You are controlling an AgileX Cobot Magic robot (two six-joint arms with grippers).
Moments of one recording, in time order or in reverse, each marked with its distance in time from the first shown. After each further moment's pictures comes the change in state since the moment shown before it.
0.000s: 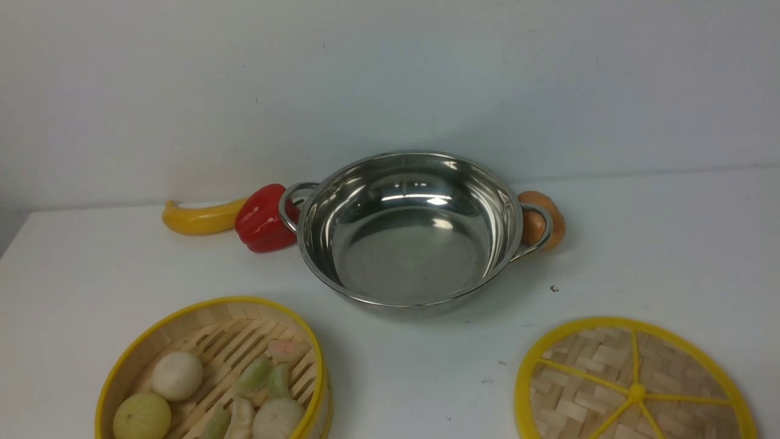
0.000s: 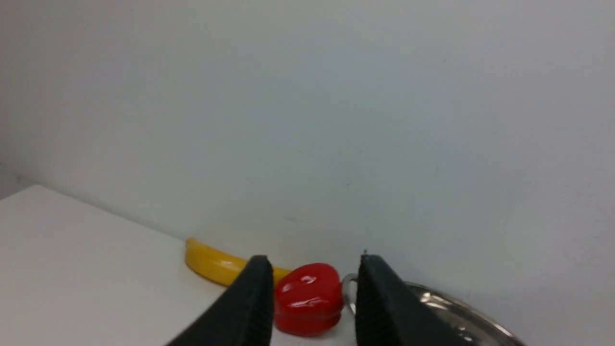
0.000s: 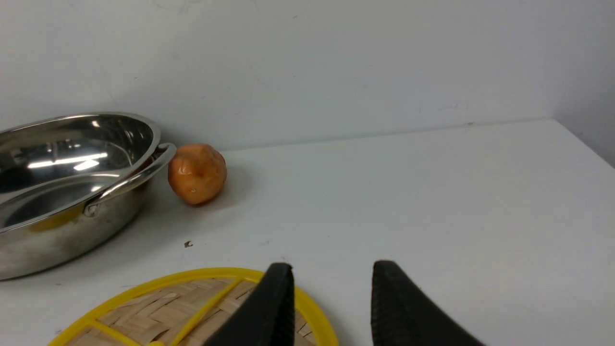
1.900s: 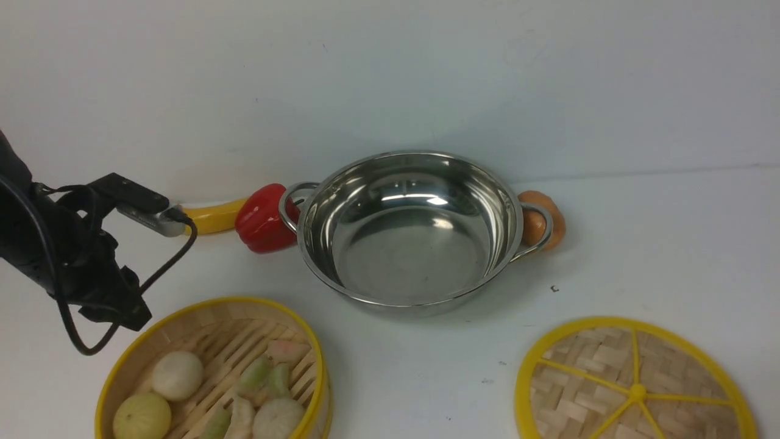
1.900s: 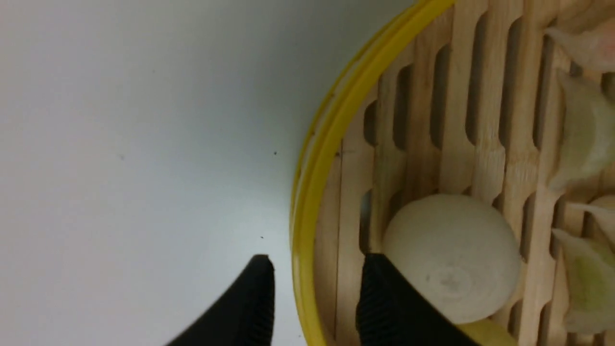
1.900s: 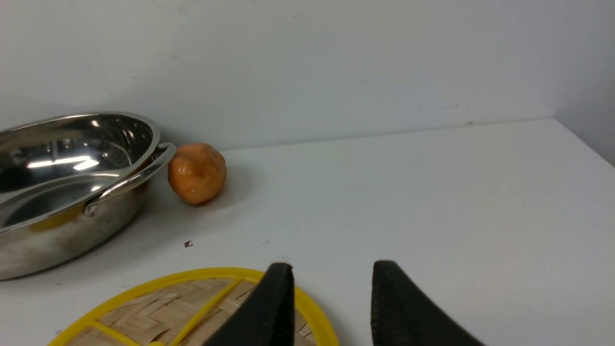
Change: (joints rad) right arm 0.000 0.000 0.000 0.000 0.000 0.000; left arm 0.137 1.776 -1.173 0.186 0.969 0.901
